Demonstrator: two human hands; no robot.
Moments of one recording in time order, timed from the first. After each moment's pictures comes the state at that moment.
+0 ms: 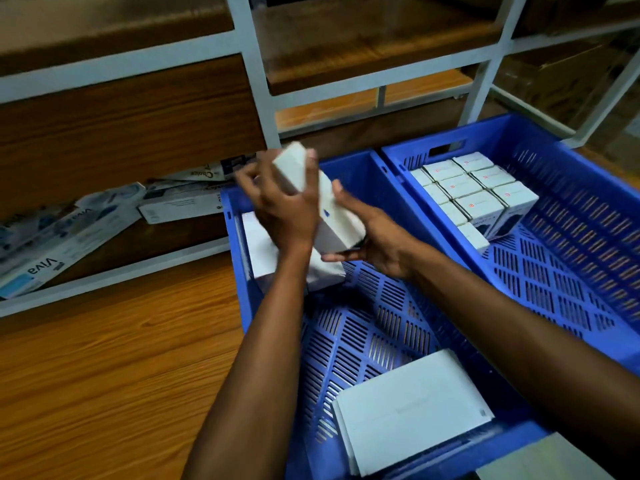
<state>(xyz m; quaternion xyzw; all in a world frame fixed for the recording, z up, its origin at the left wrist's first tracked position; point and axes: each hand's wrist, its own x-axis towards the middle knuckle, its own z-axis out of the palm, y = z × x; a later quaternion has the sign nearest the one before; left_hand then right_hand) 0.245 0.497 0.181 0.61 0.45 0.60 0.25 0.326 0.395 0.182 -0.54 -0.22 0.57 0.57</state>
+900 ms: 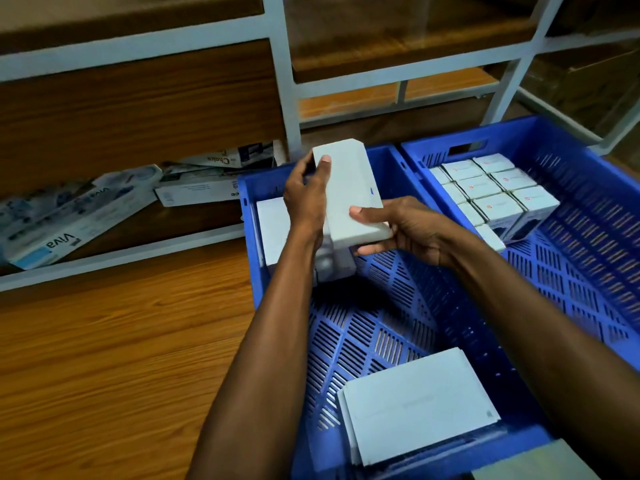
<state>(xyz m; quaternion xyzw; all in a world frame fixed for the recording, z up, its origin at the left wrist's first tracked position) 0.239 0.511 0.174 0.51 0.43 0.43 0.60 0.351 0.382 0.197 -0.57 -0.26 0.58 0.52</state>
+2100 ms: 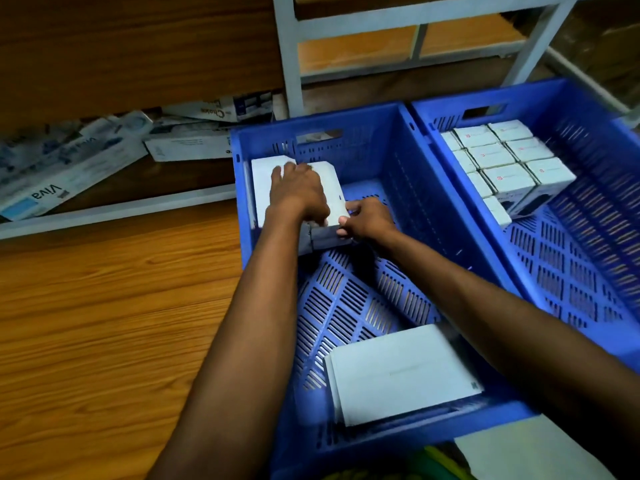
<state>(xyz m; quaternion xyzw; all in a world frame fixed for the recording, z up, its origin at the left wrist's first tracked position) 0.216 0.524 0.143 0.88 0.45 -0.06 0.09 0.331 0.437 0.074 -0.80 -0.32 0.37 0.33</state>
